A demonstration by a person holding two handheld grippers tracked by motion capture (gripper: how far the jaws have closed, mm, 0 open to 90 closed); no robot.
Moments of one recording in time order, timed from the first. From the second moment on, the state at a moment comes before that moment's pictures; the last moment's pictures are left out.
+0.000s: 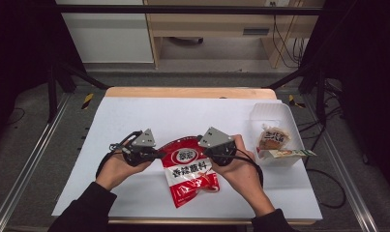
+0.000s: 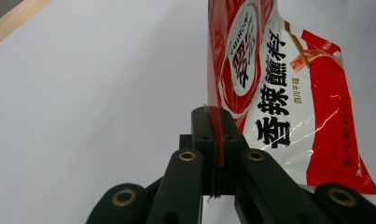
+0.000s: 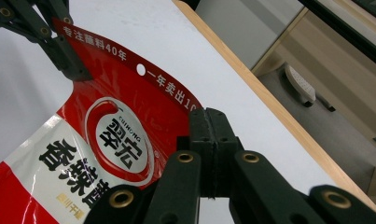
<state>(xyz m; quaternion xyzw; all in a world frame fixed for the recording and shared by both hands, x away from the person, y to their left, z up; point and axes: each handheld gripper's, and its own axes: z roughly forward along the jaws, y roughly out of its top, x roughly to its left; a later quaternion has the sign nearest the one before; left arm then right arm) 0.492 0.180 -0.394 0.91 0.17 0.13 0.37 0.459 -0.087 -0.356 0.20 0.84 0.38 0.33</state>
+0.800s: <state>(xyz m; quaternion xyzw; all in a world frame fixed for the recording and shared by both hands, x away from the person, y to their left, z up) 0.489 0.162 -0.351 0.91 0.10 0.16 0.36 0.481 -0.112 -0.346 0.18 0.89 0.33 0.25</state>
